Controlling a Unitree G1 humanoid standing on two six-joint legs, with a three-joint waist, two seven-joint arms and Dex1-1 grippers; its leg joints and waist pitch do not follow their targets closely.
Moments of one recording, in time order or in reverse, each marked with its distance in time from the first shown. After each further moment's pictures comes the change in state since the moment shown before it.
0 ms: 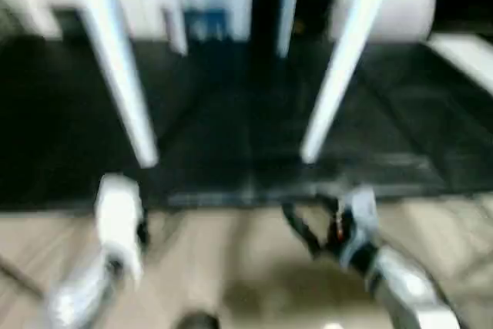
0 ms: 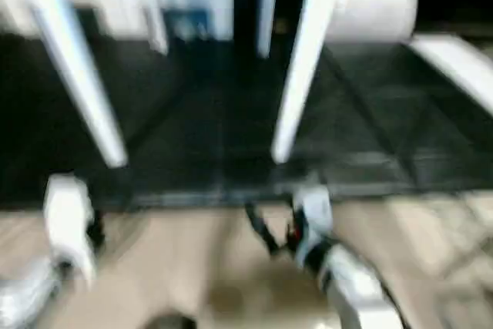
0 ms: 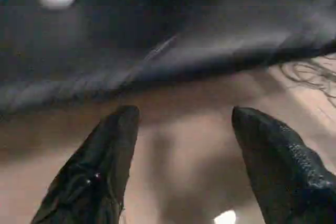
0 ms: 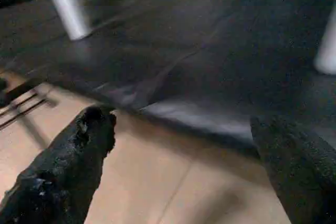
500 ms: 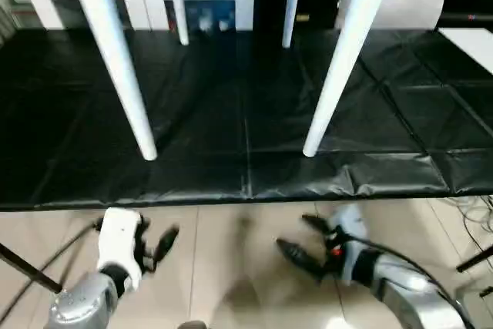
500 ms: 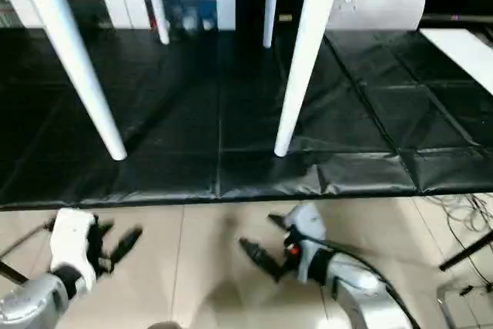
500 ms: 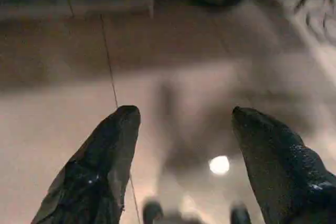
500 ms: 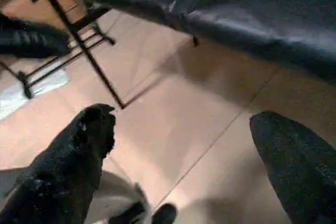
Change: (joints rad) left arm 0.018 0.034 -0.032 0.076 0.028 0.176 0.032; right arm -0.097 -0.118 0.083 0.244 -0.003 -0.005 0.242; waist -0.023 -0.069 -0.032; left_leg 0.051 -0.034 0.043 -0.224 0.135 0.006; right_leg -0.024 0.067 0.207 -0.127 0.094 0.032
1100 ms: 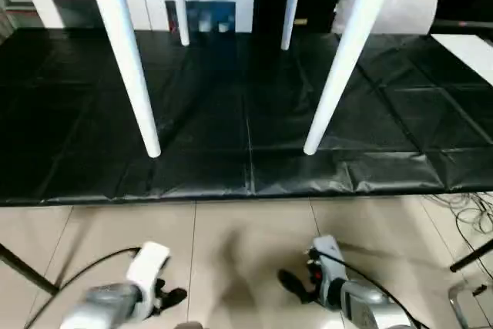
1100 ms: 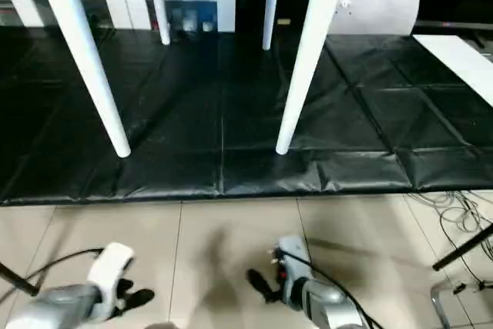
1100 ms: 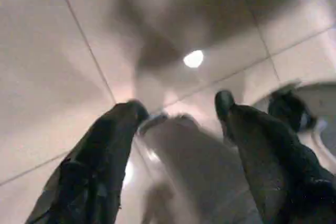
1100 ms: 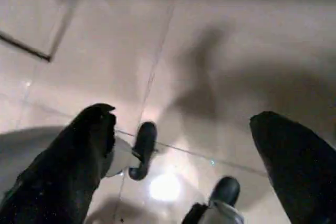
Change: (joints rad) left arm -0.411 -0.039 -0.163 0.892 0.138 -0.174 -0.135; right arm -0.232 0.201 -0.096 0.826 -0.090 -0.084 -0.383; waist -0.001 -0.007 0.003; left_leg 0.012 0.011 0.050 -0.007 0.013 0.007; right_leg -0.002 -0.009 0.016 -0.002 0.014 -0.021
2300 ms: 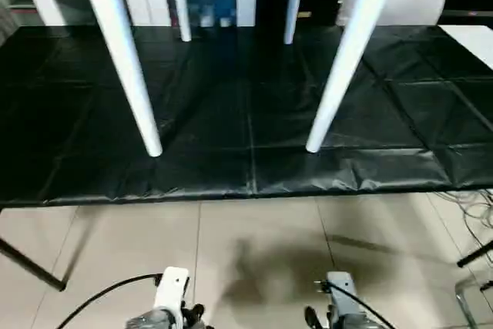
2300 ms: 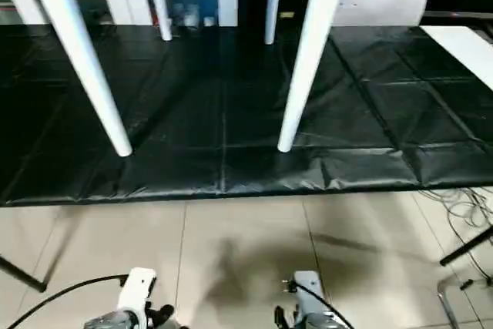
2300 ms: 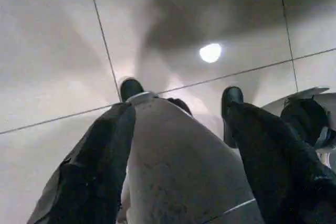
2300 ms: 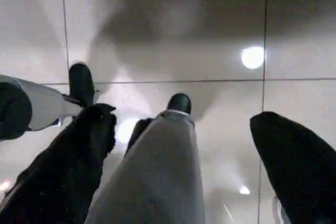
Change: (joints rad) left arm -0.084 -0.169 0.099 0.526 0.039 -0.339 0.232; right arm -0.030 0.034 -0.086 0.358 -0.096 -0.062 -0.291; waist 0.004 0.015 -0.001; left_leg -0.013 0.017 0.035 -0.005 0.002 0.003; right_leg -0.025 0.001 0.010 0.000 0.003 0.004
